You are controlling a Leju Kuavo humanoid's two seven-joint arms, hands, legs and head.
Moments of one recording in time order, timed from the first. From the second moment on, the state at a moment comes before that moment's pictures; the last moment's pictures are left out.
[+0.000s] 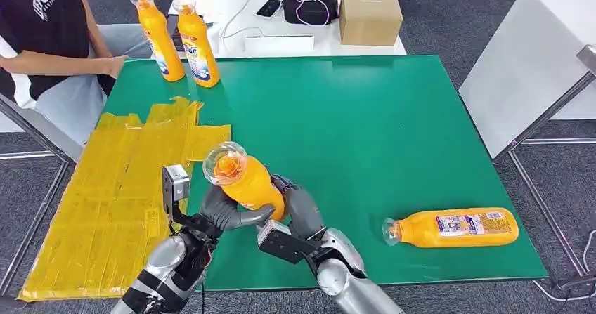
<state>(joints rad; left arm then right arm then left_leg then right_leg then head) -0.23 -0.04 -0.46 -1.35 0.37 -0.22 -0.25 -0.28 0.16 0.68 -1.07 0.44 -0.15 -0.38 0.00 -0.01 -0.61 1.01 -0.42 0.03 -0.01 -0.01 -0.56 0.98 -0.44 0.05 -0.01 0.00</state>
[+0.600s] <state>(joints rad) -0.23 -0.04 -0.47 -1.36 0.36 -0.17 -0.27 -0.28 0.16 0.68 -1.07 0.40 -0.16 -0.39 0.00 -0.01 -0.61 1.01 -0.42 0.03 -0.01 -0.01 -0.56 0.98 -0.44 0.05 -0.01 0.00</state>
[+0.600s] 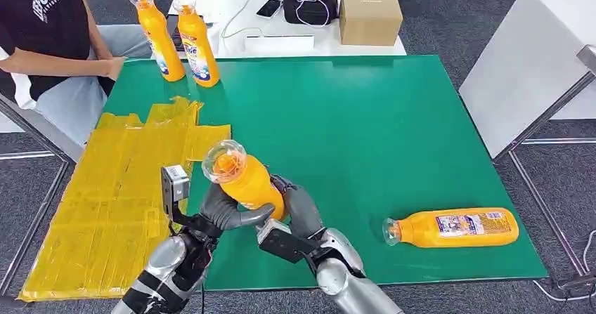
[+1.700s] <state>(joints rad) -0.52 0.16 -0.27 -1.03 -1.17 0.15 0.04 -0.07 0.06 0.44 -1.74 0.22 -0.13 -0.44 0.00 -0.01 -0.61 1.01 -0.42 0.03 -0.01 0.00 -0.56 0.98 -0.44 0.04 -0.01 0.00</state>
